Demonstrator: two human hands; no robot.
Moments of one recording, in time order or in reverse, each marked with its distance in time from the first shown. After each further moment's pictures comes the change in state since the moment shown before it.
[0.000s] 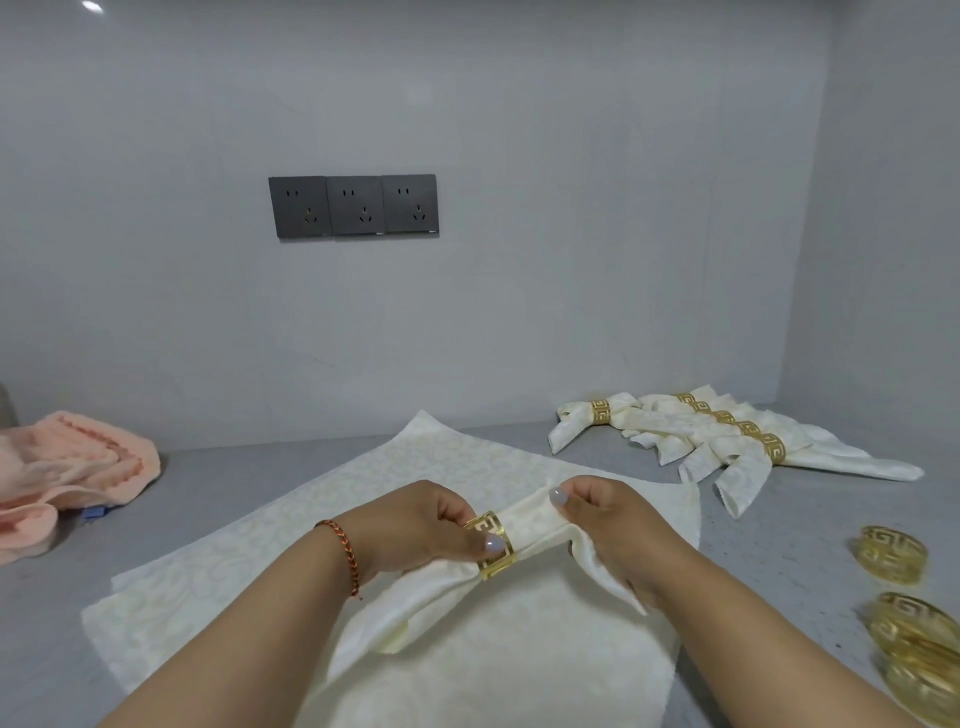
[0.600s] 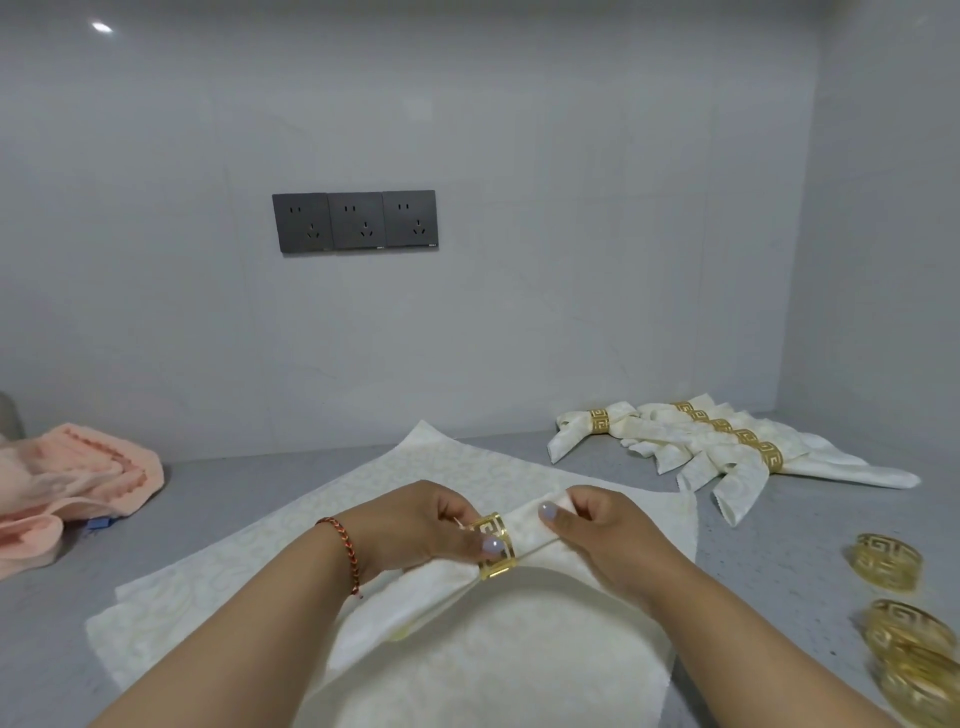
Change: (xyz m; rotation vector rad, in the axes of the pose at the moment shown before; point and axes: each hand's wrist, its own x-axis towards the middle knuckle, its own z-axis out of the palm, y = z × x) left_hand -0.003 0.010 -0.002 -0.112 -0.029 -0.012; right_hand 0.000 0.006 0.000 -0.081 0.003 -0.070
